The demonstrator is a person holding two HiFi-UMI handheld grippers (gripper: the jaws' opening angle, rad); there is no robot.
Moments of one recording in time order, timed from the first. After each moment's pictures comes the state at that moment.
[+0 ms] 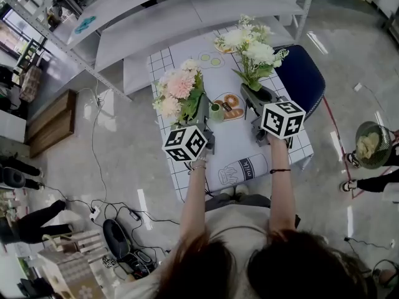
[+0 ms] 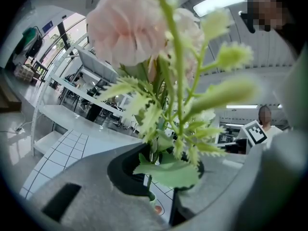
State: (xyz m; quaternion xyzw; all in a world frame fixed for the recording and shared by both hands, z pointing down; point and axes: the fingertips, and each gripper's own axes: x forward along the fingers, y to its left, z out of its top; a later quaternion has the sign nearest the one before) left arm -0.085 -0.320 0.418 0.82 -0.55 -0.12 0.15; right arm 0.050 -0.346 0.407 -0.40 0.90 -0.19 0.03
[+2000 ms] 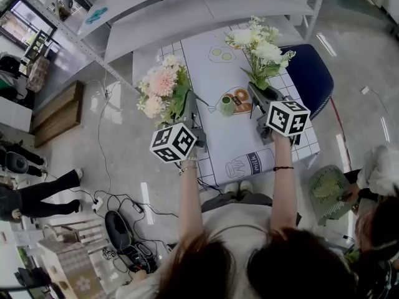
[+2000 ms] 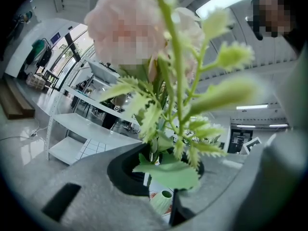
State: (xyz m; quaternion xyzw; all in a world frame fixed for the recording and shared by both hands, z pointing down) left arm -0.155 -0.287 0.389 0.78 -0.60 -0.12 0.14; right arm 0.037 -0.334 0.417 -0.40 0.89 -0.21 0.03
